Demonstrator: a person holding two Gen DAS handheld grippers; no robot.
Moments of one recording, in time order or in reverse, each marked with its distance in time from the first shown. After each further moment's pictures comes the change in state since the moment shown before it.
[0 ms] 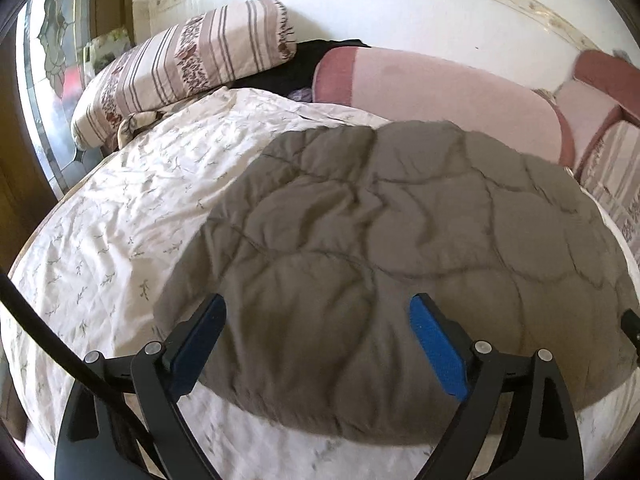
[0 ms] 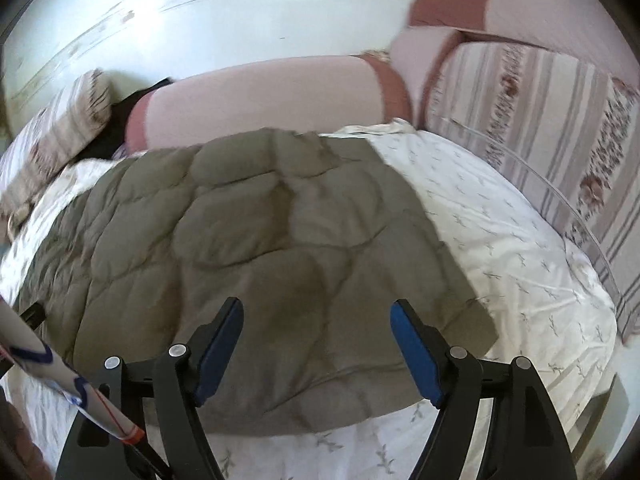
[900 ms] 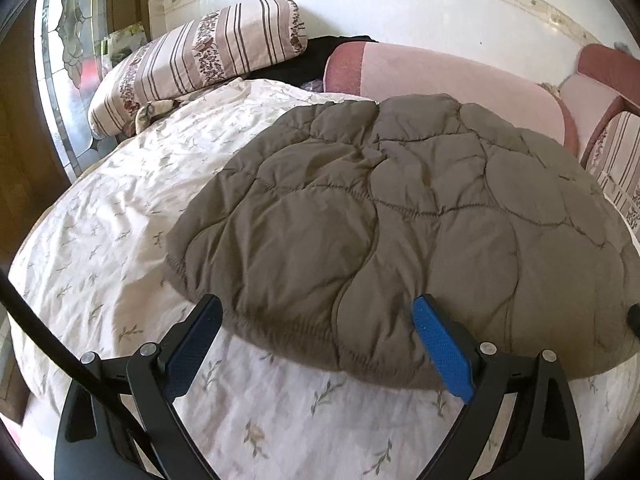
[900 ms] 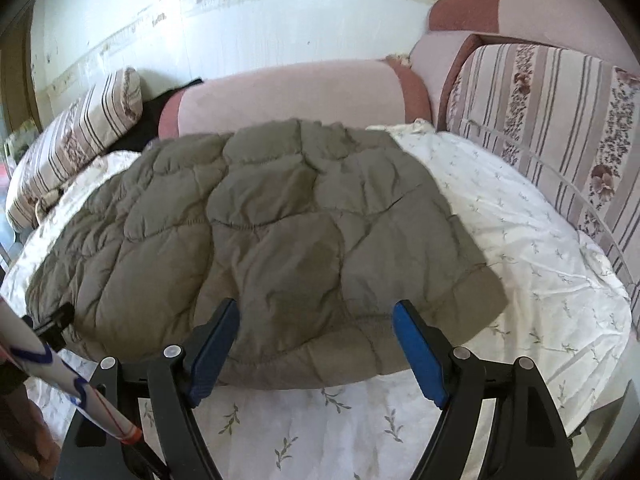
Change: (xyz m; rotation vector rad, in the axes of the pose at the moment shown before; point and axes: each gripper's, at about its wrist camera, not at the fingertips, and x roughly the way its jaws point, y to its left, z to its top) left arm -0.019 0.003 -0.041 -0.034 -0.002 0.050; right arm -0.021 -0.010 -0.032 -0.007 -0.043 0.101
